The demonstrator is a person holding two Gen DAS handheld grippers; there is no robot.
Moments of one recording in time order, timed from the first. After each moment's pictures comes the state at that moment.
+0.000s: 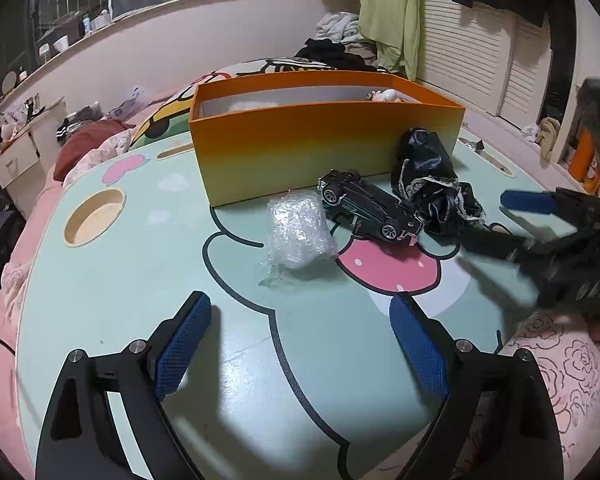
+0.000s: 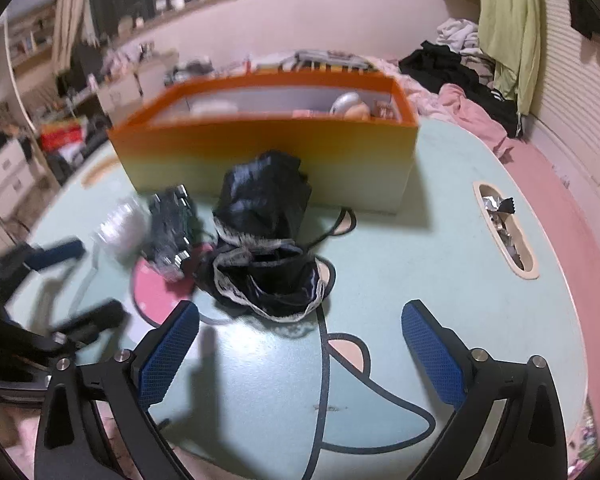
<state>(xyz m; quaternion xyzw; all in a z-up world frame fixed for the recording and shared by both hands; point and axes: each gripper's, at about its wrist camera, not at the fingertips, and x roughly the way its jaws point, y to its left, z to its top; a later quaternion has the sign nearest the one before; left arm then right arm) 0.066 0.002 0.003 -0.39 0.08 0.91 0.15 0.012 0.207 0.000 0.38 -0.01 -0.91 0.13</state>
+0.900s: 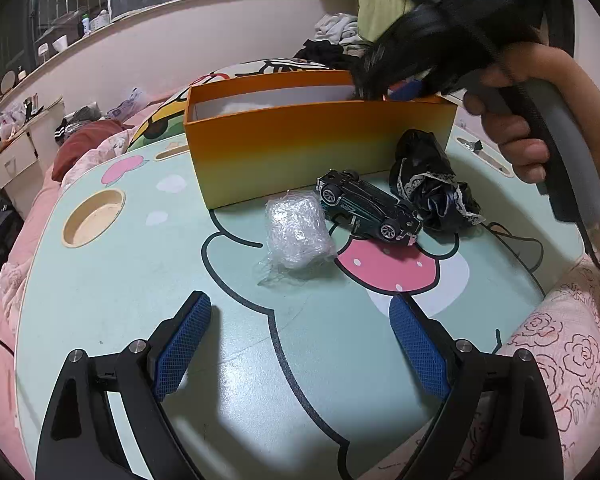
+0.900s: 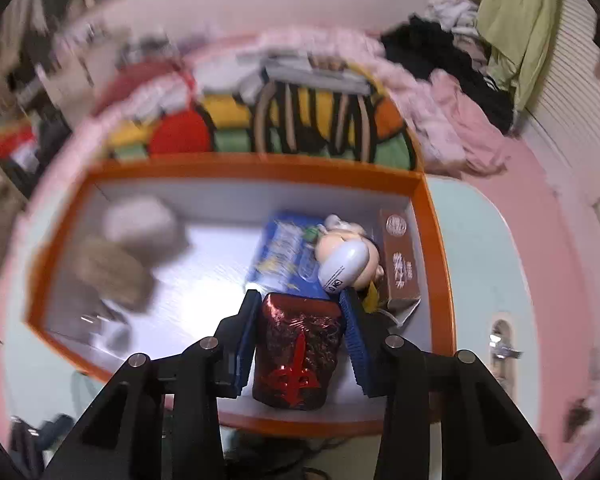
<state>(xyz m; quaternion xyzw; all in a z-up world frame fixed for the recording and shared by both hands) 0.065 0.001 0.004 -0.39 0.08 0.91 0.15 -0.126 0.166 0.046 0.44 0.00 -0.90 0.09</state>
